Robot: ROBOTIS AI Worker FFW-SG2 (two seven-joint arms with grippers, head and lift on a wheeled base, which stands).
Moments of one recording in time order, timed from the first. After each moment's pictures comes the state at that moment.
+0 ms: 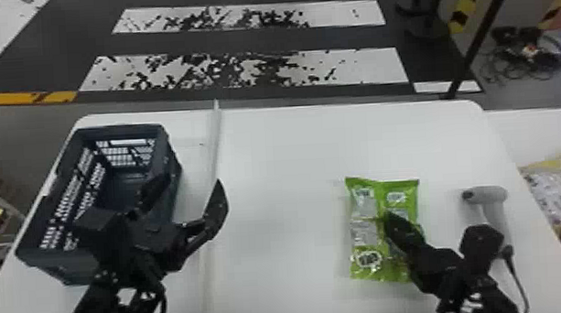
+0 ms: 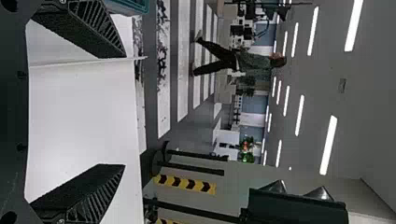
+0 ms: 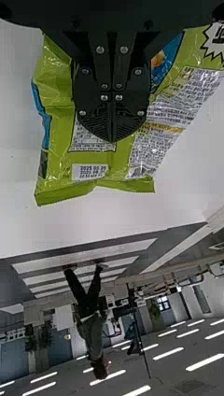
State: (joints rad) left arm 0.52 0.21 -0.06 -1.99 0.20 0.02 -0.13; right arm 0.33 -0.15 0.02 -1.41 -0.31 -0.03 0.29
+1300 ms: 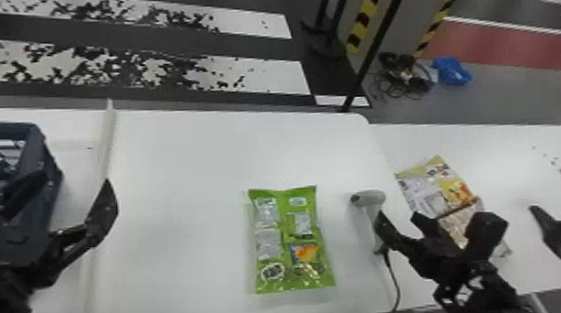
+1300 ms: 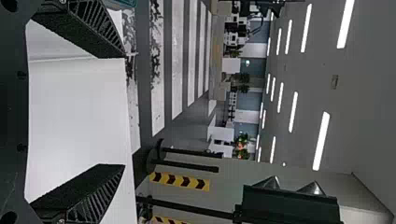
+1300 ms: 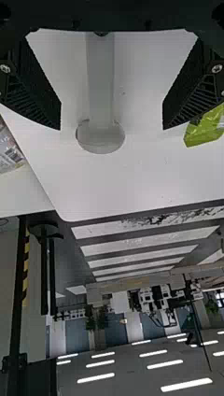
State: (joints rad) left arm 0.49 0.22 -0.07 -1.98 0.22 0.00 -0.13; right arm 0.47 -0.21 -0.39 -1.72 -0.36 0.24 0.36
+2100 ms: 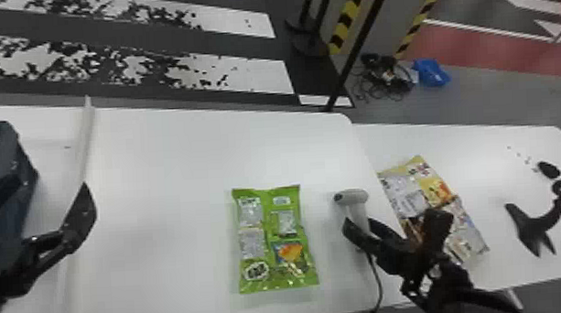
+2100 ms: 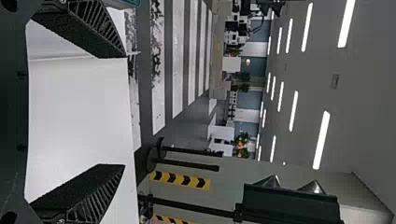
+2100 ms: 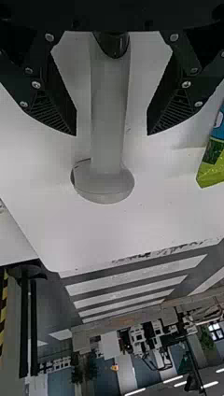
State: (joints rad) left arm 0.50 0.23 -0.07 -1.97 0.22 -0.01 -0.14; right arm 0.30 -0.25 -0.36 -1.44 -0.32 0.29 0.50
